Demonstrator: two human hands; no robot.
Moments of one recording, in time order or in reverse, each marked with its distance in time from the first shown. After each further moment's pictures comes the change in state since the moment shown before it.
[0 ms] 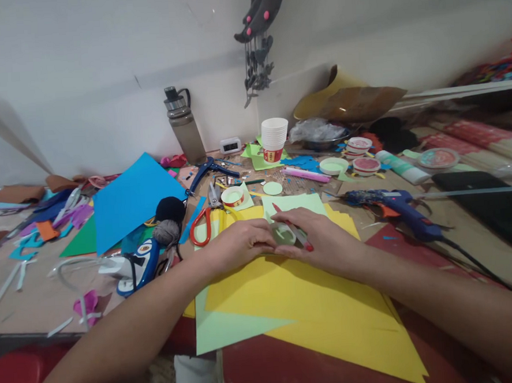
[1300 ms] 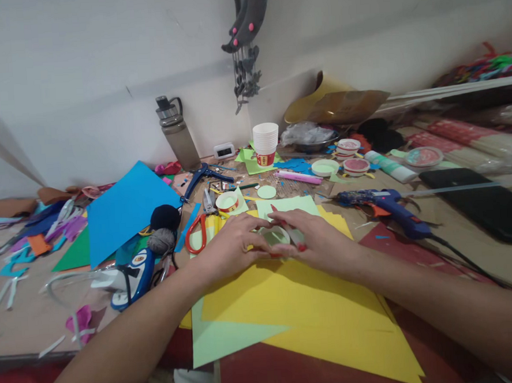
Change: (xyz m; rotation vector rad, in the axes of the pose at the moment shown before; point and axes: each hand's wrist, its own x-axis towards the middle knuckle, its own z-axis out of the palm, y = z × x) left_hand 0.000 0.006 -0.002 0.169 0.119 -0.021; right_hand -0.002 0.007 0.002 0.081 0.049 0.053
